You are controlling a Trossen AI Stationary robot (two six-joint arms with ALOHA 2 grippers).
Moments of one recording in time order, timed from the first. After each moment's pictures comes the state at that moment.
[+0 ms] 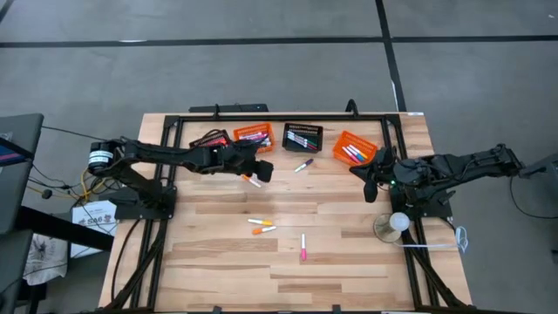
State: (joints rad) left arm 0.14 1.49 0.89 -0.09 -0.11 -0.83; right arm 0.22 0.56 0.58 -0.53 0.50 0.50
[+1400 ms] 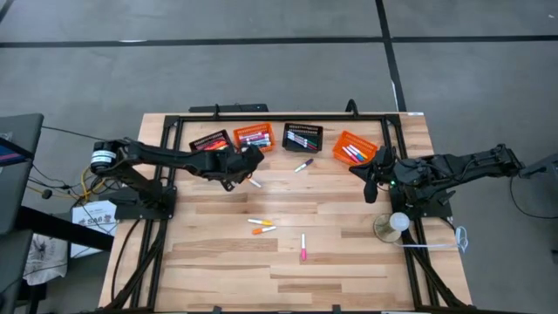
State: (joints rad) left arm 0.09 1.50 0.89 -0.38 -0.38 -1.92; right arm 0.21 0.56 0.58 -0.52 0.50 0.43
